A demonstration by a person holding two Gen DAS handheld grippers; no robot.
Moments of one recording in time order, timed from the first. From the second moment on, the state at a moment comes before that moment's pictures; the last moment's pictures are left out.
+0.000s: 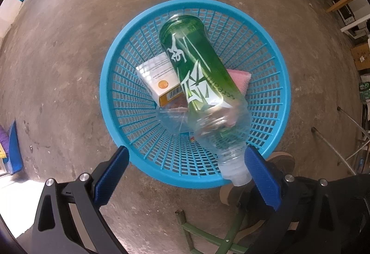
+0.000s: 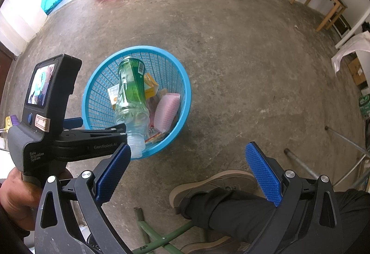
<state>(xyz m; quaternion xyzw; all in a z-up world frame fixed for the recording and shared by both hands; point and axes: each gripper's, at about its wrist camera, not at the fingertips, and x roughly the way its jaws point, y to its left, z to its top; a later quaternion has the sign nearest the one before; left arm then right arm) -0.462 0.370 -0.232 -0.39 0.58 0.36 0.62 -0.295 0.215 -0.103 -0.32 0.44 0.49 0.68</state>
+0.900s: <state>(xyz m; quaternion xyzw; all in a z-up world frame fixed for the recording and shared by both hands) -0.460 0.368 -0.233 -0.38 0.58 0.36 0.63 -0.295 0.215 -0.106 -0.32 0.44 0.49 0.68</state>
